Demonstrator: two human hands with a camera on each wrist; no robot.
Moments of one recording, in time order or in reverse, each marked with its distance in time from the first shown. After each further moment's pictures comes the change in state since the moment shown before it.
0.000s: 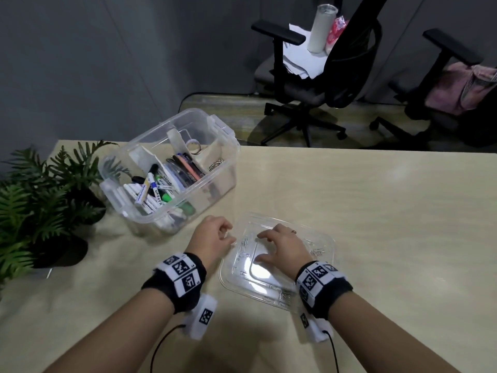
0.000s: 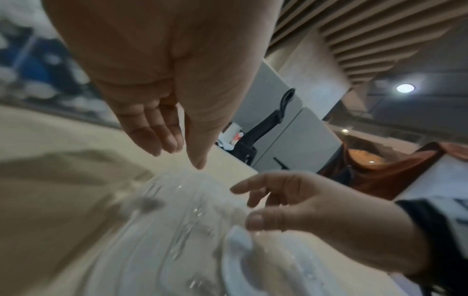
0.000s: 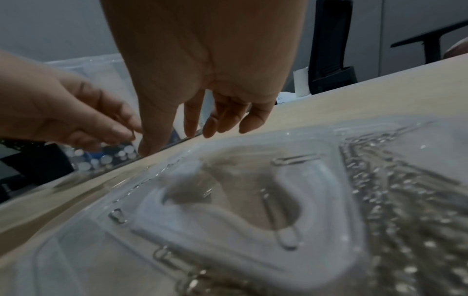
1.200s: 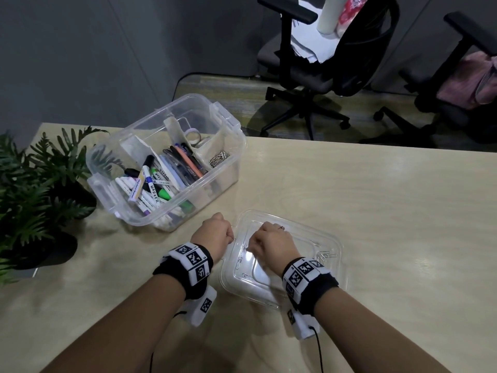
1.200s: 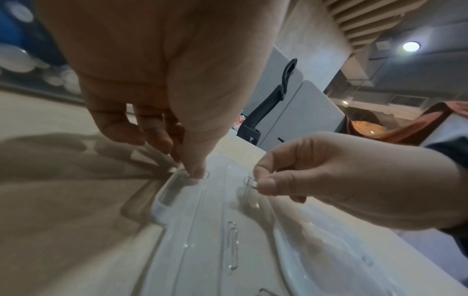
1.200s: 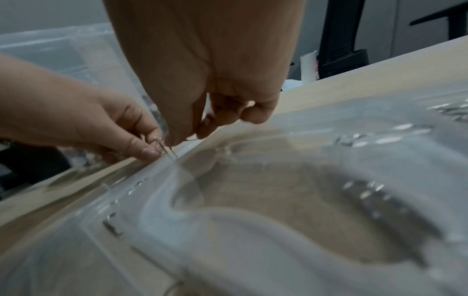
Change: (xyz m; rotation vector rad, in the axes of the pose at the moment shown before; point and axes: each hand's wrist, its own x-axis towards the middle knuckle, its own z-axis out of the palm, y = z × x) left_hand 0.041 -0.032 0.022 0.260 -0.215 0.013; right_hand 0.033 -0.017 0.023 -0.089 -0.017 -0.032
